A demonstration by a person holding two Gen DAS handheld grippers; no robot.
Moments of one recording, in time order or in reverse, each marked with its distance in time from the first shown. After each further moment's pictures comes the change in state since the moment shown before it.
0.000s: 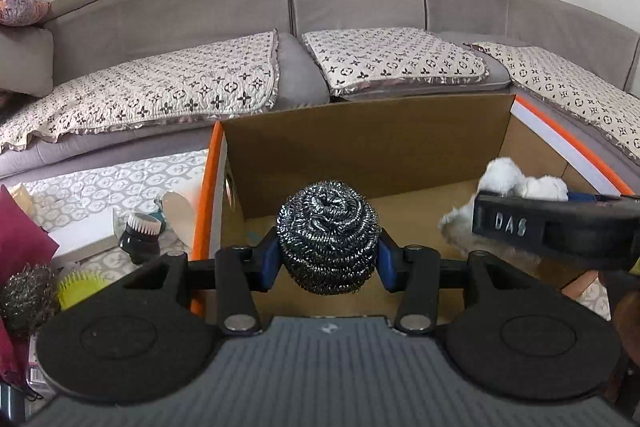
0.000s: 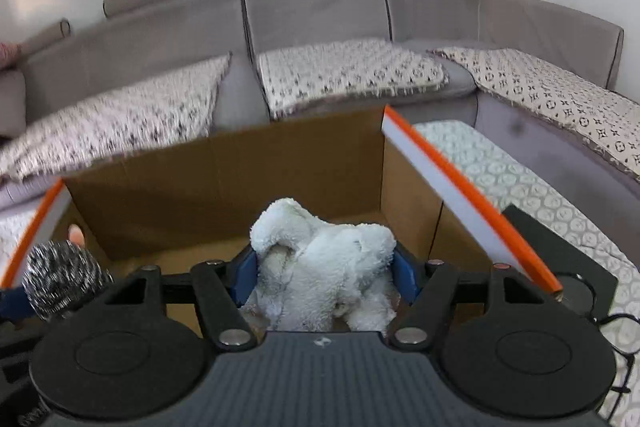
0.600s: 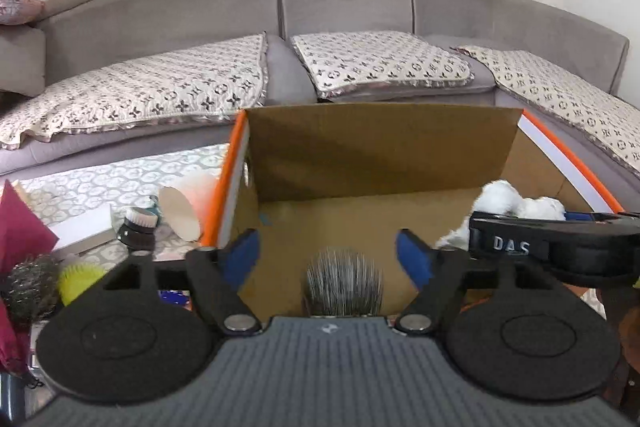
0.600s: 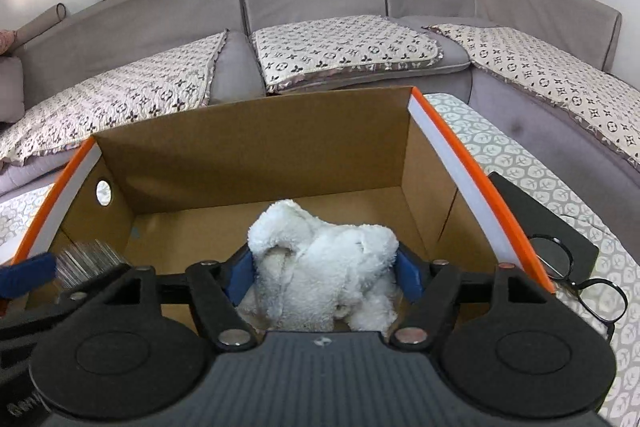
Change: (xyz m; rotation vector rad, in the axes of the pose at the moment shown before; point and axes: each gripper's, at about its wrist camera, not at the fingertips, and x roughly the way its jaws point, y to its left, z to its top) left arm -0.046 -0.014 -0.004 -0.002 -0.026 -0.038; right arm -0.014 -0.011 -0.005 0.024 0.045 0.012
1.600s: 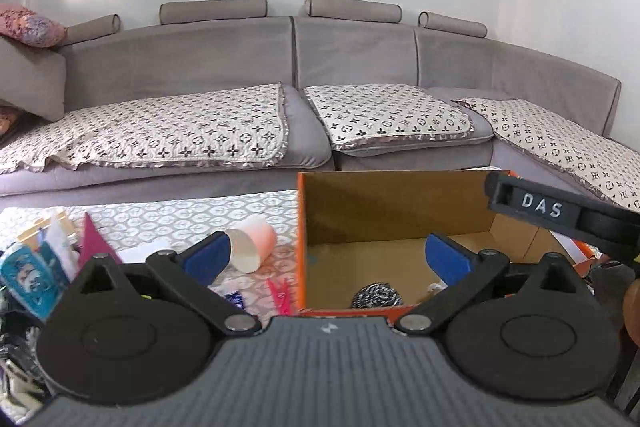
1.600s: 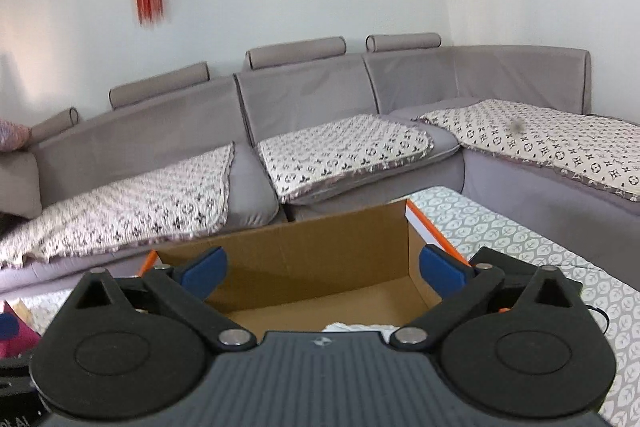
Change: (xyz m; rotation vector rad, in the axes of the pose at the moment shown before) left arm -0.034 -0.004 0.022 -0.029 -0.135 0.014; right arm -0.072 0.009 0.004 0.117 -0.327 0.046
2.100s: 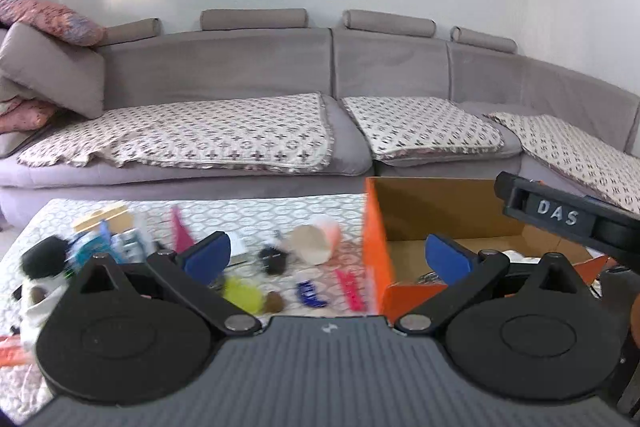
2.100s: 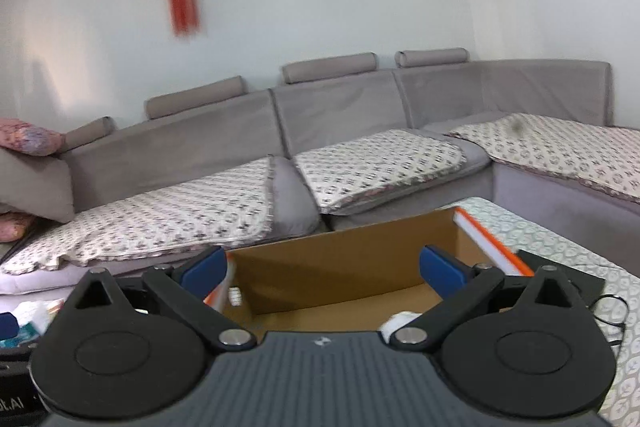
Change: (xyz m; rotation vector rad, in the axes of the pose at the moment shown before) left arm -0.031 0.045 -0.016 -0.033 -0.040 0.076; right arm -0.039 0.047 -0.011 -0.036 -0.042 0.116
